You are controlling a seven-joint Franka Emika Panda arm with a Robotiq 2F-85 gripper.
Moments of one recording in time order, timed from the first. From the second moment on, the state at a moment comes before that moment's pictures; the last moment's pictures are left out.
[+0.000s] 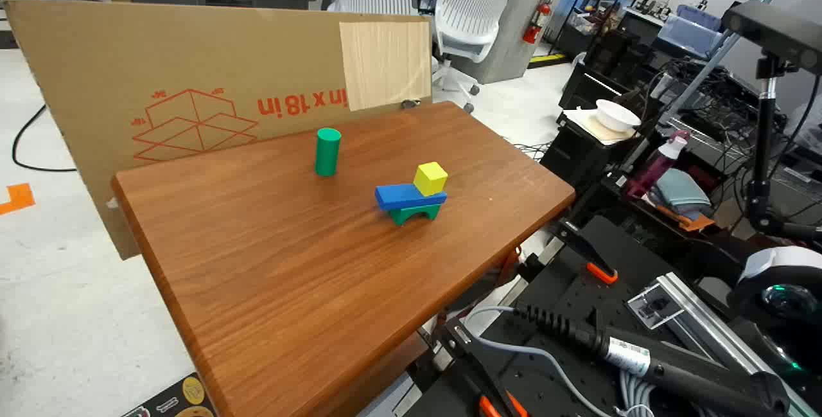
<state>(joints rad) 0.02 -0.42 0.03 -2.18 -0.01 1.61 0.03</state>
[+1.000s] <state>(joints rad) 0.02 -0.34 0.02 -2.18 -0.01 1.72 0.03</state>
